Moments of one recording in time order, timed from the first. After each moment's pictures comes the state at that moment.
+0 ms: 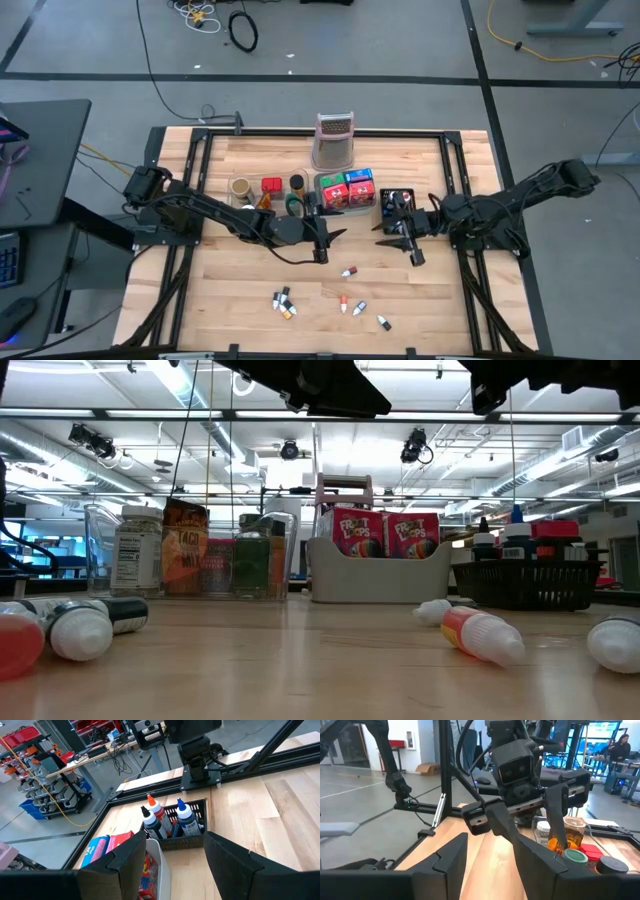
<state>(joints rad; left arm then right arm) -0.26 1.69 1.05 0.36 -0.58 0.21 0.29 0.91 0.41 0.48 0.03 -0.04</state>
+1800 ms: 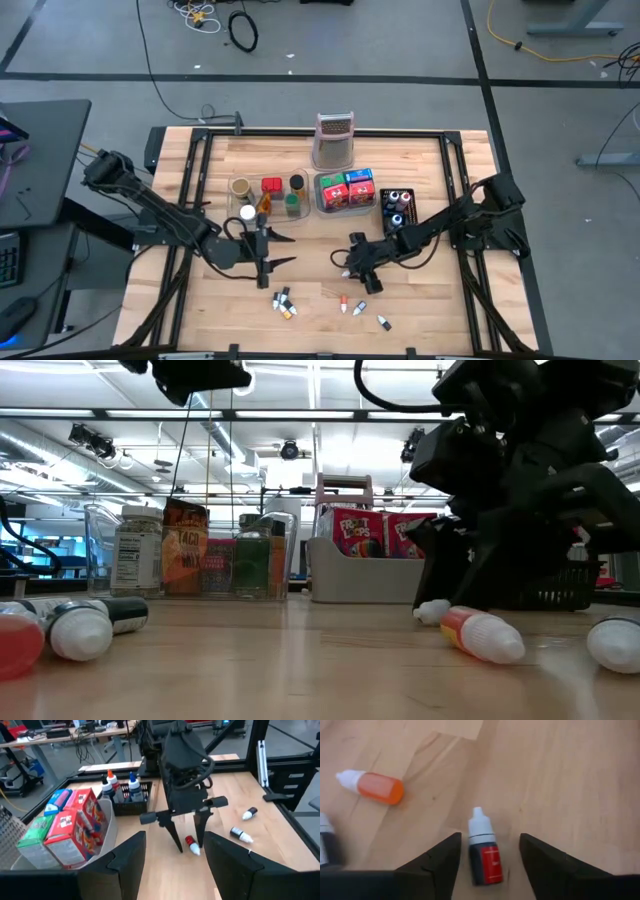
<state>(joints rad) -0.56 1.26 0.69 0.25 -0.67 -0.13 0.34 1.79 0.76 0.14 0.00 0.04</state>
